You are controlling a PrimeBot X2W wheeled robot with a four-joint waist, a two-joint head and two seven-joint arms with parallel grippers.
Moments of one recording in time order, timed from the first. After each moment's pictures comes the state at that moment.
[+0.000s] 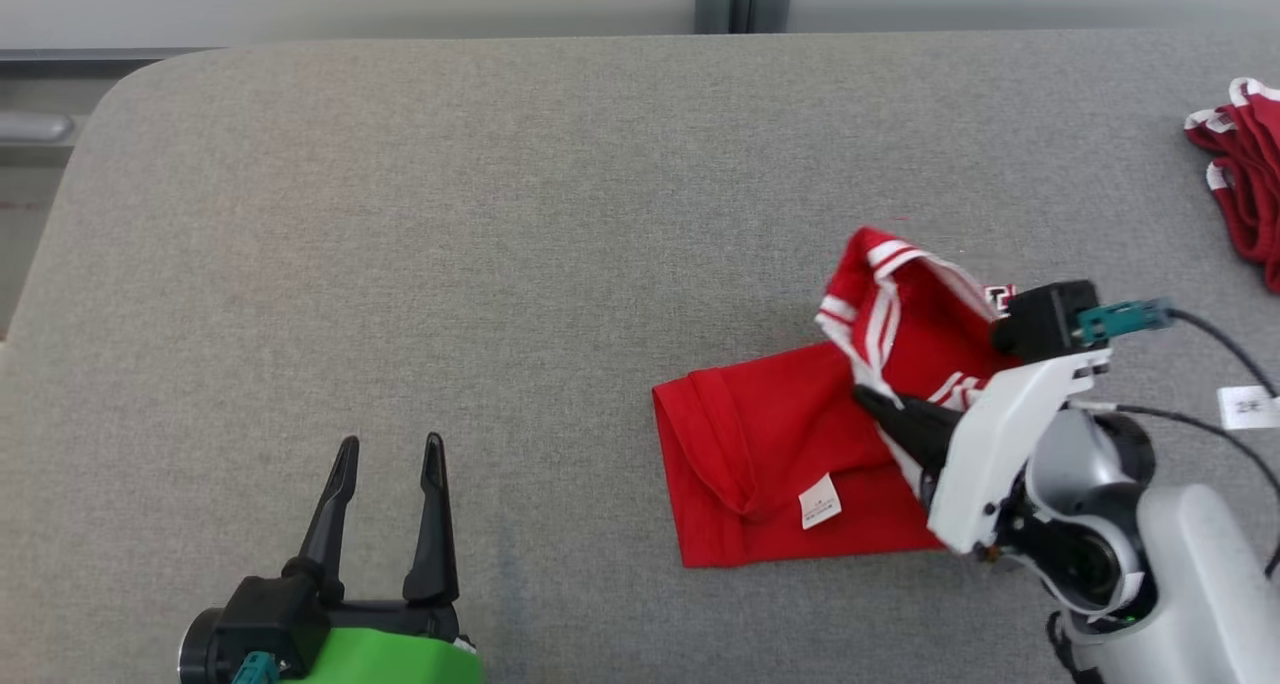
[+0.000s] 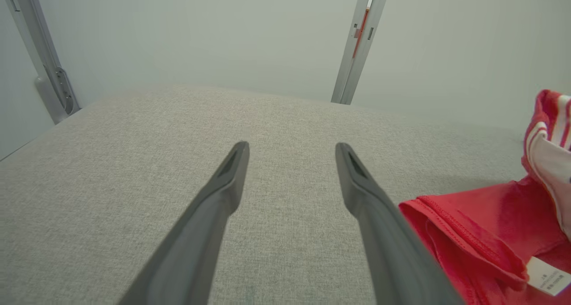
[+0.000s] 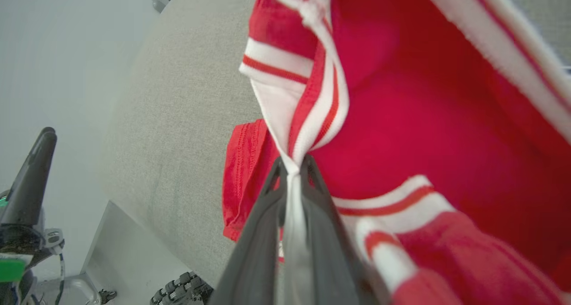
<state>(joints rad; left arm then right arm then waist) 0.07 0.05 -0.17 0.00 -0.26 0.00 -0.26 -0.20 -0.15 0.10 -0.12 0.61 0.13 0.79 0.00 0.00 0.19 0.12</state>
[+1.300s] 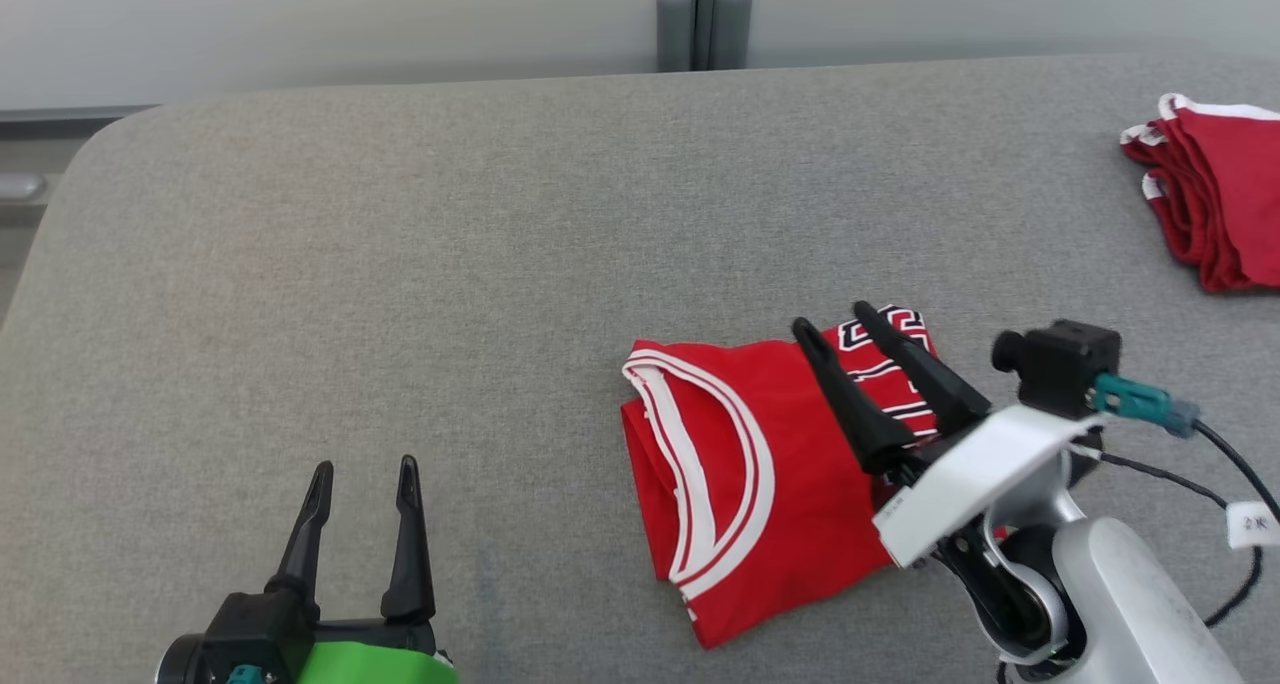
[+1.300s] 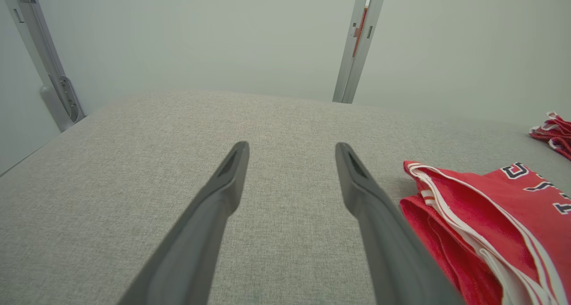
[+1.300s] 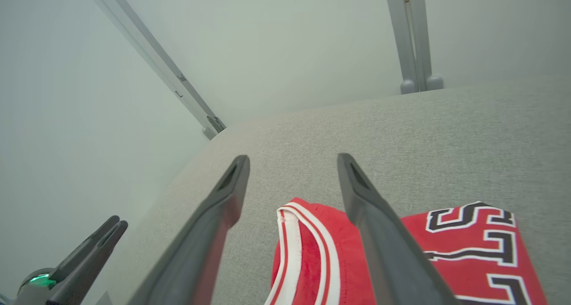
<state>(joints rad) 0.09 0.05 -0.13 0.03 -0.24 0.00 -0.26 -0.19 -0.13 0.29 -0.08 0.60 0.13 0.19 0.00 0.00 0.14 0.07</state>
